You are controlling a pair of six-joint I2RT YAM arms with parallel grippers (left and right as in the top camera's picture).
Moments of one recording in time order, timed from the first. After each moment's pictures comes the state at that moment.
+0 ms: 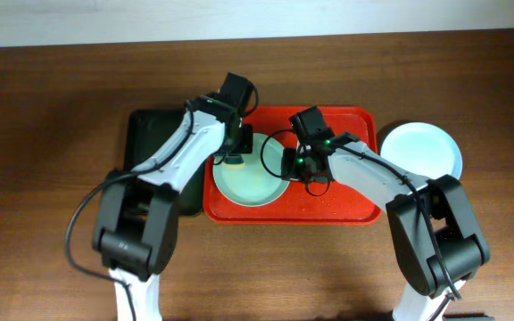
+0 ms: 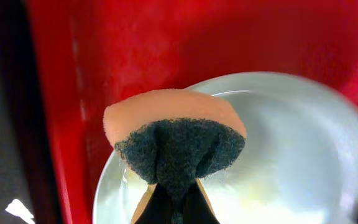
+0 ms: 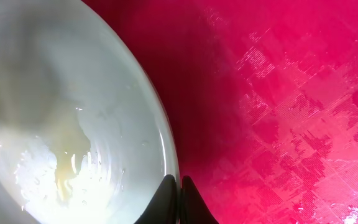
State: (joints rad) left arm -0.42 2.10 1.60 -0.83 -0.03 -0.36; right arm 0.41 1.91 1.18 -0.50 -0.17 0.55
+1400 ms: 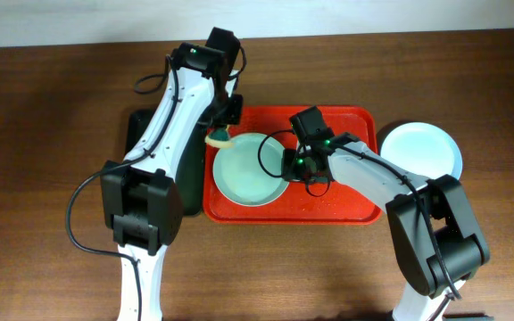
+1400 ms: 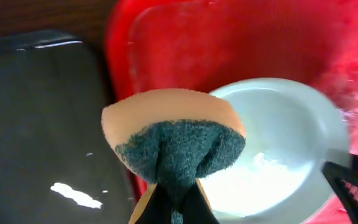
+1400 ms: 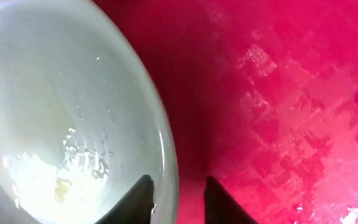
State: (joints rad) left arm -0.35 2.27 2.18 -1.35 -0.01 -0.17; right arm 0.41 1.91 1.18 -0.50 -0.17 0.53
